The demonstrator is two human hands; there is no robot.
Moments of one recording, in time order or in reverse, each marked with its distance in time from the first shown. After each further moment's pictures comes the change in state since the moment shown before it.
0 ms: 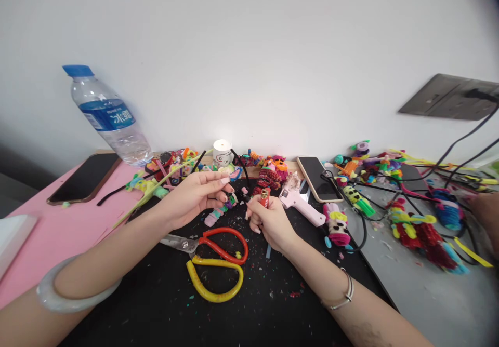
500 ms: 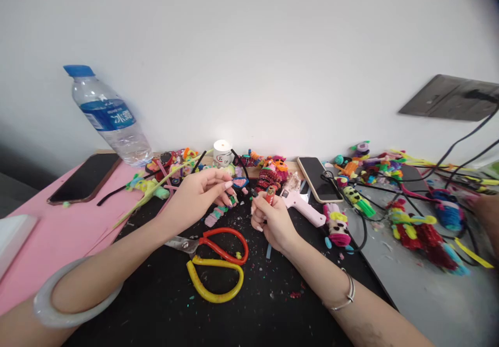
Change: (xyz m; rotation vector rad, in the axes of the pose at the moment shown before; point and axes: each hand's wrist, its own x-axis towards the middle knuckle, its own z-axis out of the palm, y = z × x) left_hand -0.008 -0.003 0.006 0.561 0.056 0.332; right_hand -0.002 -0.003 -0.001 0.107 -0.001 -0.029
